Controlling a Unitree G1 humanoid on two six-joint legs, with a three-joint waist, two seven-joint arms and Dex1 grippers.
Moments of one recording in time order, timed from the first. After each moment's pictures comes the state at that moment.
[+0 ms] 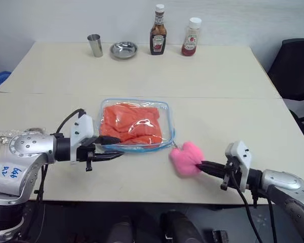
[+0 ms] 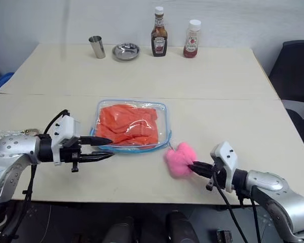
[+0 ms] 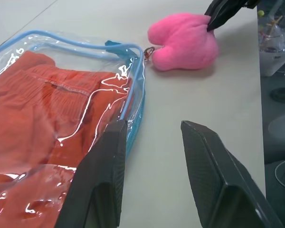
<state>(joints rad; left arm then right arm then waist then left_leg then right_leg) -0.26 0.84 0.16 -0.46 -0.47 0.66 -1.07 0.08 -0.76 -0.14 -0.57 0.69 0.75 0.77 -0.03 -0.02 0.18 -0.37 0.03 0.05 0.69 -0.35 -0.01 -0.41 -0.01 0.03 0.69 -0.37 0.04</state>
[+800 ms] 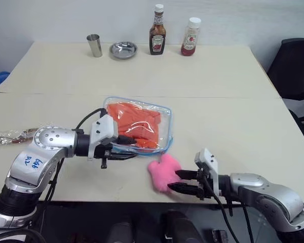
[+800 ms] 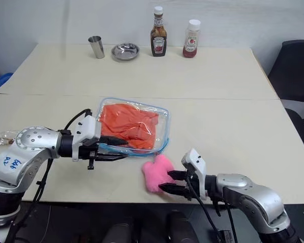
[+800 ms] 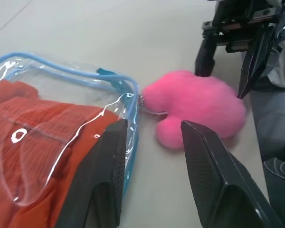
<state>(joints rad) -0.42 0.82 -0.08 -0.42 -0.46 0.61 -1.08 -0.03 -0.70 0.08 -0.60 0.76 0.89 0.73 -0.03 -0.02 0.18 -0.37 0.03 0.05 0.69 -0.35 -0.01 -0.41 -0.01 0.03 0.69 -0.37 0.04</state>
